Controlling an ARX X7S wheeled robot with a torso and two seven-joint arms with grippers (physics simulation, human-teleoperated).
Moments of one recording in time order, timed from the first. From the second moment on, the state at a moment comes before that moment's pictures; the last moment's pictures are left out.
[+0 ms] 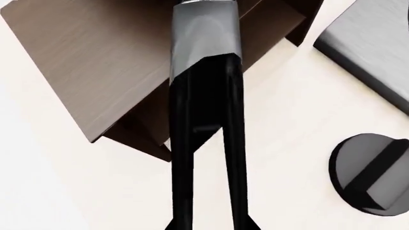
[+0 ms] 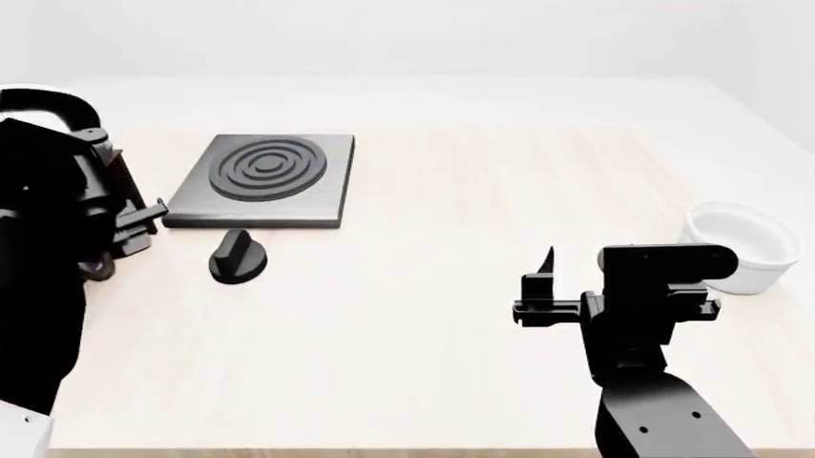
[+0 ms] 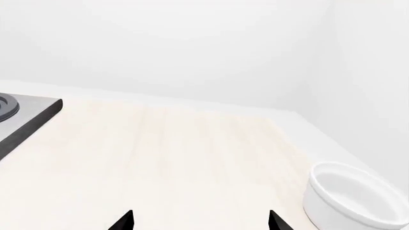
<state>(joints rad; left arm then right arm) -1.54 -0.32 -0.47 -1.20 -0.03 -1.14 -0.78 0.36 0.27 -0.13 -0.50 0.24 0.90 0.34</state>
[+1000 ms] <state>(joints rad) -1.33 -0.32 -0.11 -0.07 -0.09 -1.50 -0.53 0.36 0.28 -0.14 -0.50 0.25 0.89 0.35</state>
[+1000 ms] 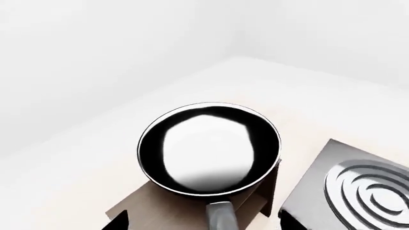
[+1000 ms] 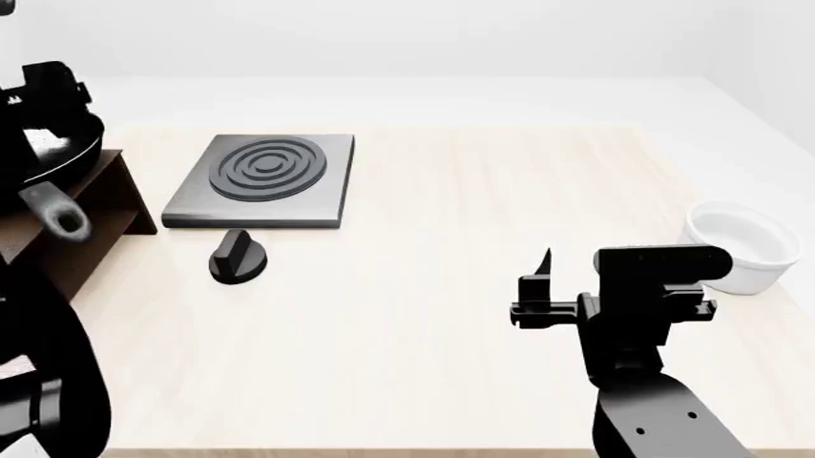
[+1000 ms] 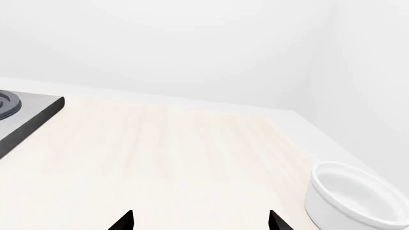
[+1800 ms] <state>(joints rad) -0.73 -0.45 -0.22 0.70 -1.41 -1.39 -0.80 0.36 0.30 -0.14 -0.55 0.27 0.90 0.37</state>
